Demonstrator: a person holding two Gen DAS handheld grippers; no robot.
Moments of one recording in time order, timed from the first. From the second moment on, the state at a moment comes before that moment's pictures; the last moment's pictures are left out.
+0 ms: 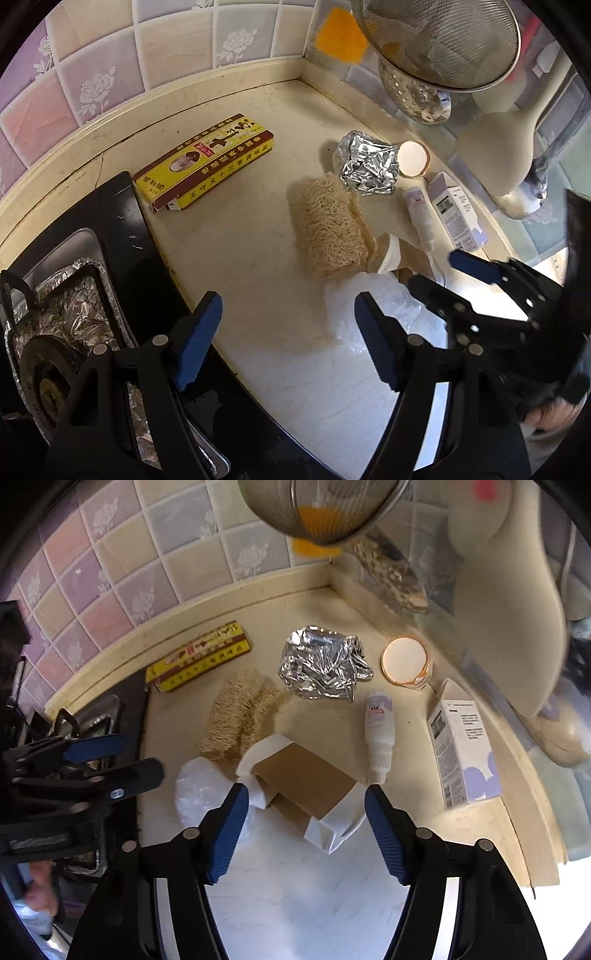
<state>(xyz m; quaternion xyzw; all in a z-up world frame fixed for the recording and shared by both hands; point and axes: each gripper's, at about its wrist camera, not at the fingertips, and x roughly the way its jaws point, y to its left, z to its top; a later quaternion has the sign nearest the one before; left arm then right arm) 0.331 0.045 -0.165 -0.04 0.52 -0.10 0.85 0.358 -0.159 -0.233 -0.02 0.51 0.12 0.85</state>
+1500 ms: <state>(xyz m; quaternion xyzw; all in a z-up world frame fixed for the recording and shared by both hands) 0.314 0.005 -0.180 -0.06 0.55 -0.18 0.82 0.314 -0.198 -0.219 0.11 0.51 0.13 0.84</state>
